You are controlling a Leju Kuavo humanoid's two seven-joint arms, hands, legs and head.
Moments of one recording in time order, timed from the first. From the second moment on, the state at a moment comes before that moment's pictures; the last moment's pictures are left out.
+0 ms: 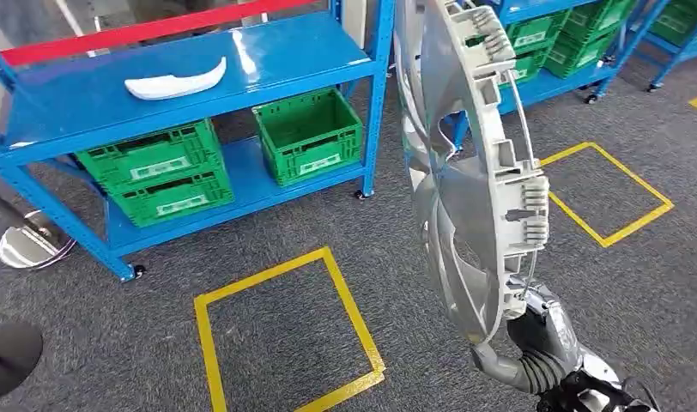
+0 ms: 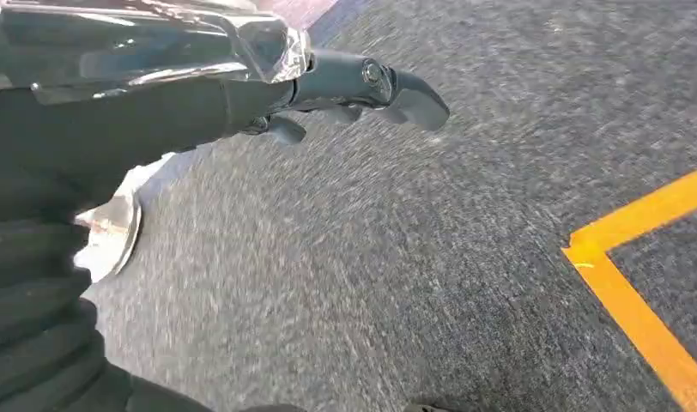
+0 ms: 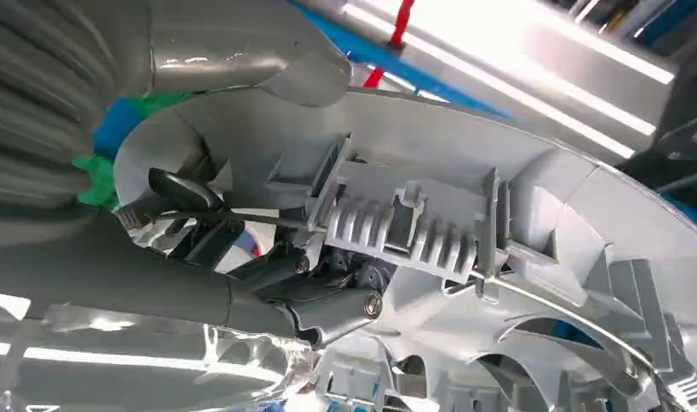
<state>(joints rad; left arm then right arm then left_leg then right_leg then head) -0.09 -0.24 0.87 -0.19 -1.18 0.62 -0.15 0.02 -0.24 0.20 -1.96 0.07 0.35 -0.70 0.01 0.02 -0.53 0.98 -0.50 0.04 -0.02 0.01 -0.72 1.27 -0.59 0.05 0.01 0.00</state>
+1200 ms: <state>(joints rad) -0.14 -0.24 0.83 -0.19 -1.23 0.56 -0.11 0.07 -0.23 0.11 -1.97 0.08 0.39 -0.70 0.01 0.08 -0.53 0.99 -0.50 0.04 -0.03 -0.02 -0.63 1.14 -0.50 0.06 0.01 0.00</state>
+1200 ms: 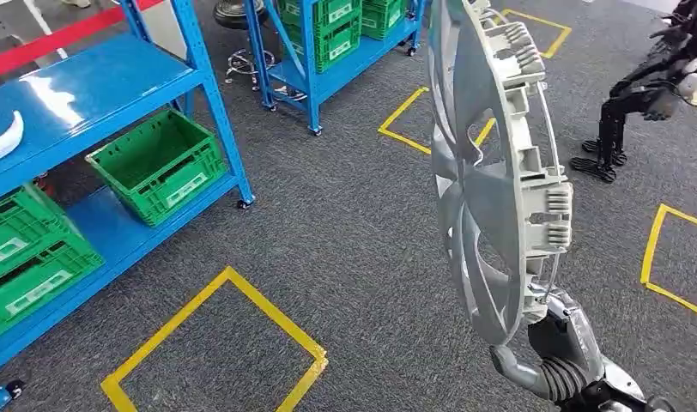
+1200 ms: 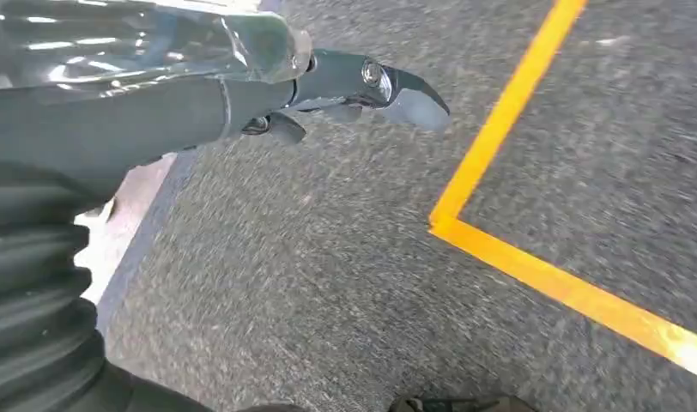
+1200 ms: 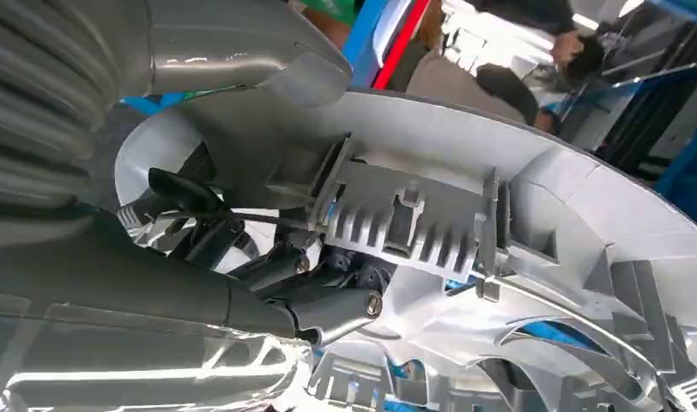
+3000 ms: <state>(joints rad) -0.14 -0.22 0.85 -0.20 -1.25 0.61 -0.10 -0.05 -0.12 0.13 -1.88 0.09 0.40 -0.69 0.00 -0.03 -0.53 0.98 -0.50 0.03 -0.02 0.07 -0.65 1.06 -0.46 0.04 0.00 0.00</state>
